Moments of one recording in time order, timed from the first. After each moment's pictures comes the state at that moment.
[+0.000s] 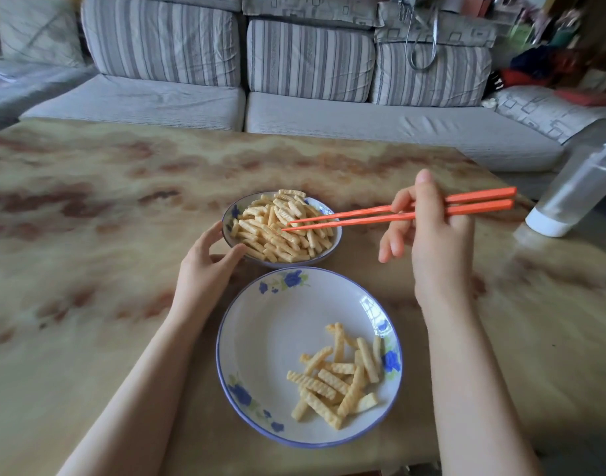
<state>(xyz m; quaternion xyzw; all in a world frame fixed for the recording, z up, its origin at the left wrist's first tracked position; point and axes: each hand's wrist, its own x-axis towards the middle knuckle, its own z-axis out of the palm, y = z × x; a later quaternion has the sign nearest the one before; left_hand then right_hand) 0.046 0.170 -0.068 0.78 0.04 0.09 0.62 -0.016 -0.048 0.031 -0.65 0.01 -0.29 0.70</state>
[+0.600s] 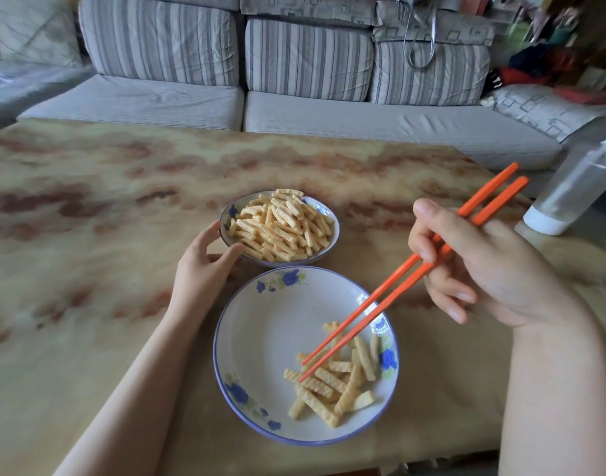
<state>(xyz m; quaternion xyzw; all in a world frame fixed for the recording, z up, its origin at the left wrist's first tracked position) 0.045 0.171 -0.069 0.78 0.04 0.09 0.62 -0.061 -0.087 0.064 -0.78 -0.08 -0.01 0.63</state>
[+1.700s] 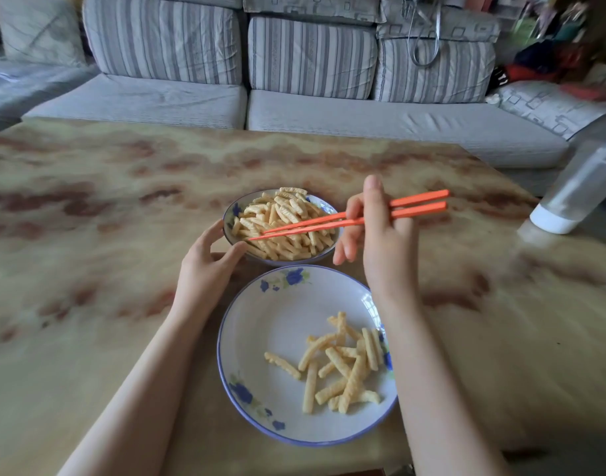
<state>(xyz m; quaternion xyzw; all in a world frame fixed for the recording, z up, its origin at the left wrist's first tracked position) 0.044 0.169 -0.064 0.78 0.04 0.10 0.62 -0.004 -0.015 0.014 -0.64 -0.02 -0.25 0.73</state>
